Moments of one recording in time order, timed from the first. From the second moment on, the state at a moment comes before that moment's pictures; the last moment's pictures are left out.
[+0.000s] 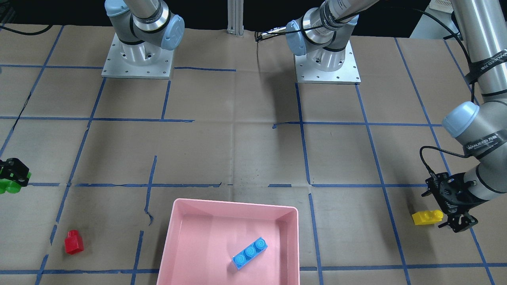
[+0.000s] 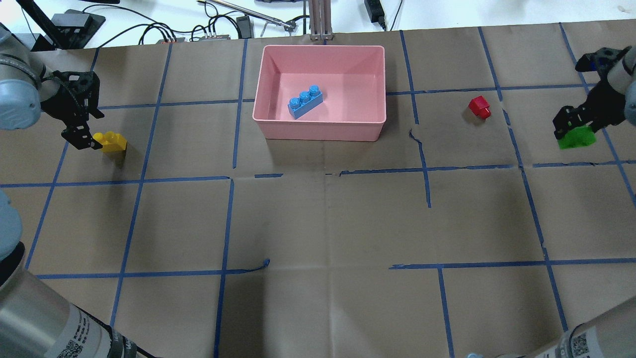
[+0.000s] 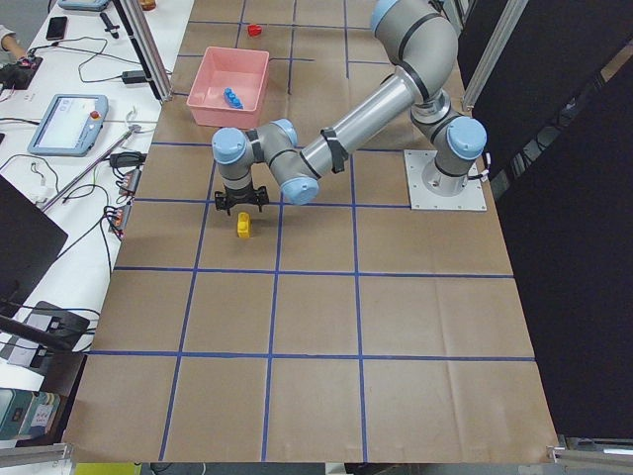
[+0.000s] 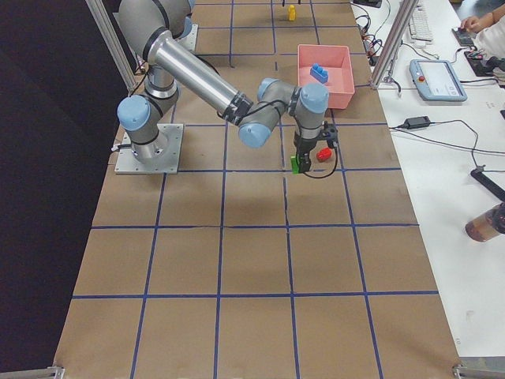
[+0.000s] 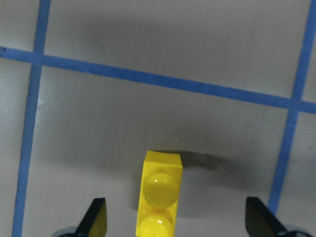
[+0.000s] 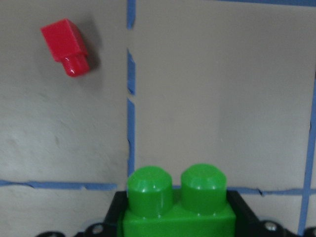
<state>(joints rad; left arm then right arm) -1.07 -2.14 -1.57 -0.97 1.53 1.89 1.15 -1.23 1.54 -1.93 -1.58 -0.47</state>
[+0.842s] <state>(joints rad) -1.08 -2.19 -1.58 -0.93 1.53 1.86 1.61 -1.04 1.13 -1.72 -1.57 -0.04</state>
